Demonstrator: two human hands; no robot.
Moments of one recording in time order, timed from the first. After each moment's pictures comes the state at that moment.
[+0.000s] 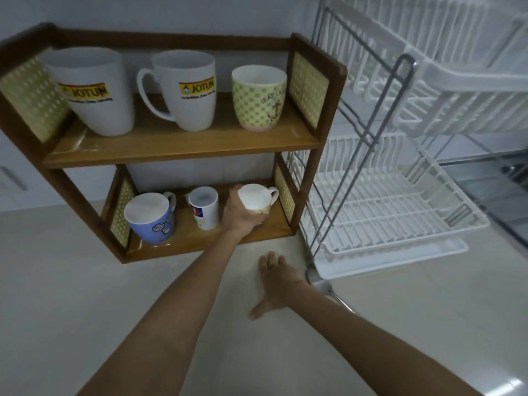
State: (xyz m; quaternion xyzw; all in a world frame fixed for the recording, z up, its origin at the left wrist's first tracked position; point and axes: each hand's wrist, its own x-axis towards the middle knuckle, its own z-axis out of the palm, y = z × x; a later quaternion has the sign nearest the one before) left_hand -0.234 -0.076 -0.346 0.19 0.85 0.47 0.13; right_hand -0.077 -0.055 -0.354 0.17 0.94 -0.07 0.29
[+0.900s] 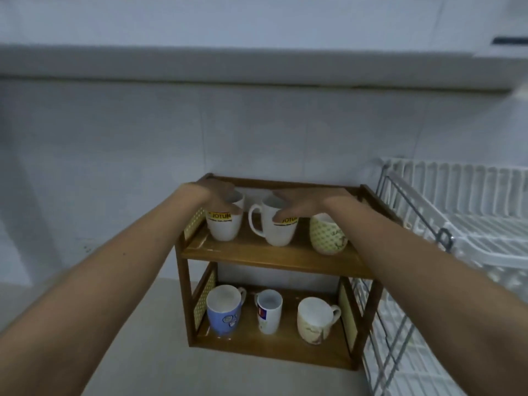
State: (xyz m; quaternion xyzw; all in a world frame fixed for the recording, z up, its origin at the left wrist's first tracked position) left_hand -0.317 -0.230 -0.024 0.29 0.96 -0.07 0.02; right_hand -0.254 -0.027 -0.032 -0.04 1.00 -0.04 0.05
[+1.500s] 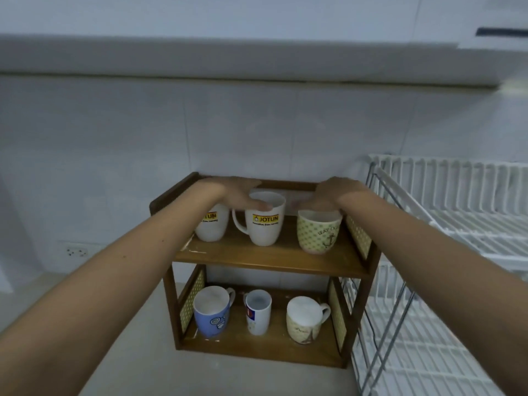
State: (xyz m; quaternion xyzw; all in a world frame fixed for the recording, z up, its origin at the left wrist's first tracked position) left_hand -0.312 -0.176 -0.019 0.36 0.93 0.06 0.06; right_hand -0.226 0.019 -0.015 0.19 0.98 0.04 0.06
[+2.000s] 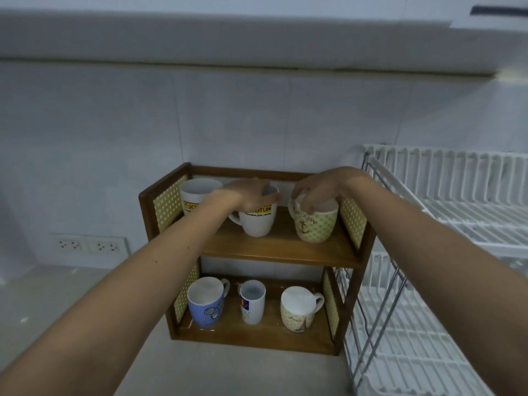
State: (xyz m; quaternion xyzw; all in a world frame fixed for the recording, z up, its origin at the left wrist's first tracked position) left_hand -0.305 -0.138 -0.053 0.37 0.92 0.10 0.02; right_hand -0.222 0.018 -0.008 0.09 0.98 -0.04 0.16
